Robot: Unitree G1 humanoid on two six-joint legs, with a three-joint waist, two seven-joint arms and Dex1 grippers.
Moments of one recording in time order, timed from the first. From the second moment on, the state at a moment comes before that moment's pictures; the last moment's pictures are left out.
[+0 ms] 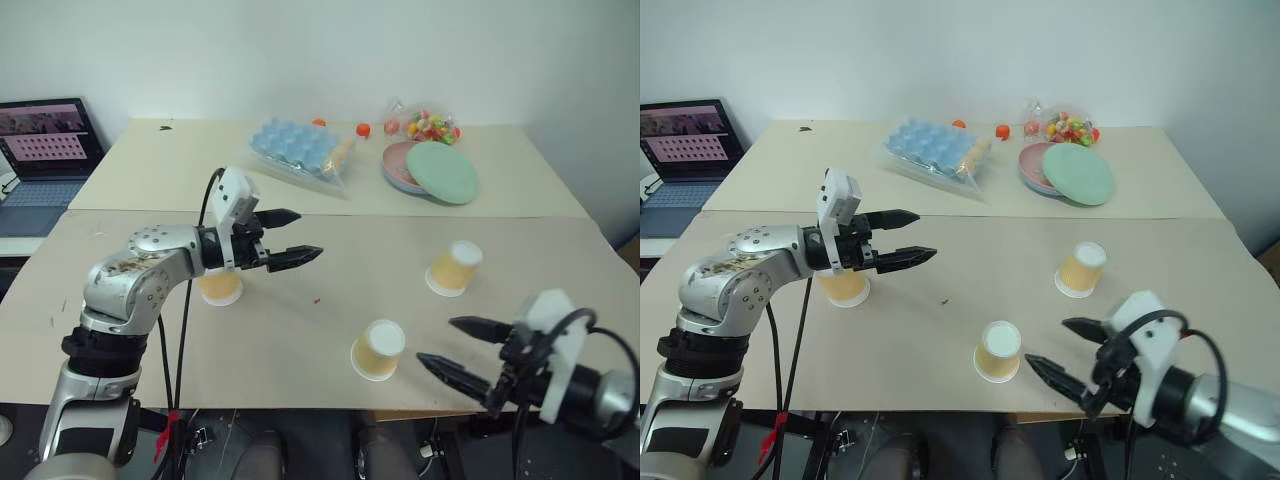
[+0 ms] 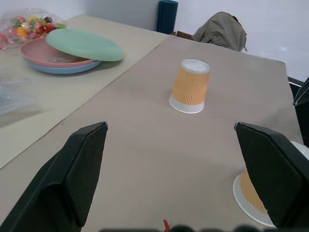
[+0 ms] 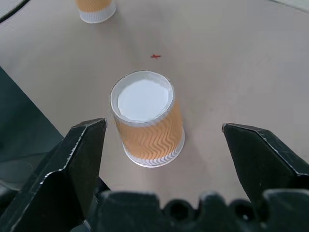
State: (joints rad) left arm -0.64 0.63 -0.03 -0.18 -0.62 0.74 -0.89; right arm 0.32 -0.82 -0.44 -1.01 1.01 0.92 0.37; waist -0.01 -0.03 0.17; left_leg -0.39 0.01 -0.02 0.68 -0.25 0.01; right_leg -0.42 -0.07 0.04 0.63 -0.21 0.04
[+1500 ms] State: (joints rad) left arm -0.62 0.75 0.00 -0.19 -0.59 0.74 -0.96; right arm -0.11 -0.66 -0.09 -0.76 0.73 0.87 0.37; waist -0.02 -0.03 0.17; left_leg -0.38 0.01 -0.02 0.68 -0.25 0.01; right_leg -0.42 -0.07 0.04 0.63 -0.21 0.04
